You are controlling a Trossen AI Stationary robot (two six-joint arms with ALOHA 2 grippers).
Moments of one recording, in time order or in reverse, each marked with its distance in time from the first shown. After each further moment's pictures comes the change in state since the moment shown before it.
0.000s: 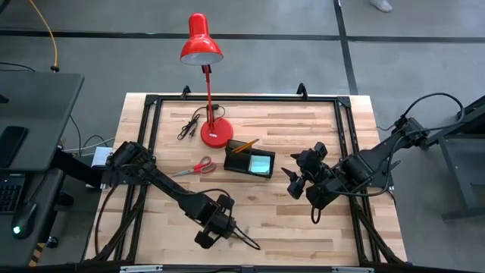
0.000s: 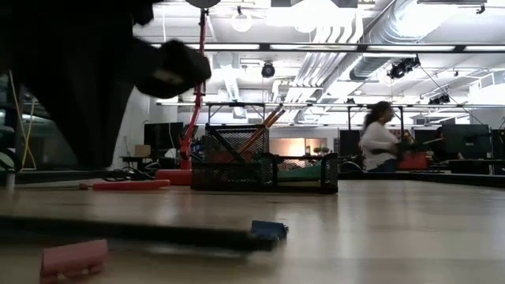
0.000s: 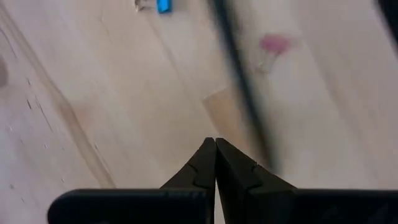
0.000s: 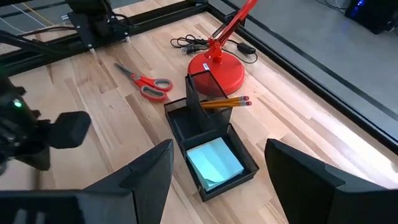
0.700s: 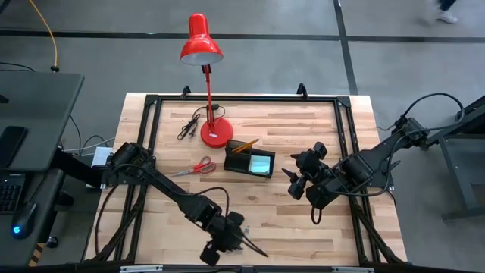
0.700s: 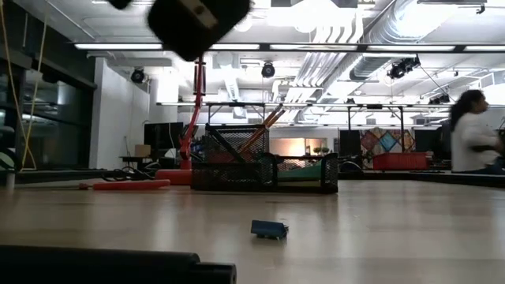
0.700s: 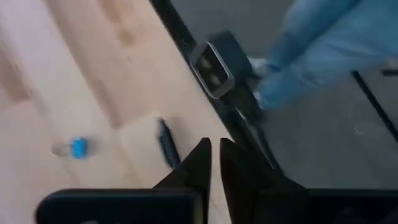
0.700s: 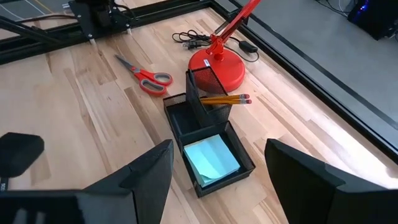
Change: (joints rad) left arm -0.008 0.008 0.060 0.304 0.239 -0.099; right arm 0.000 0.000 0.000 -0.008 -0.016 -0.042
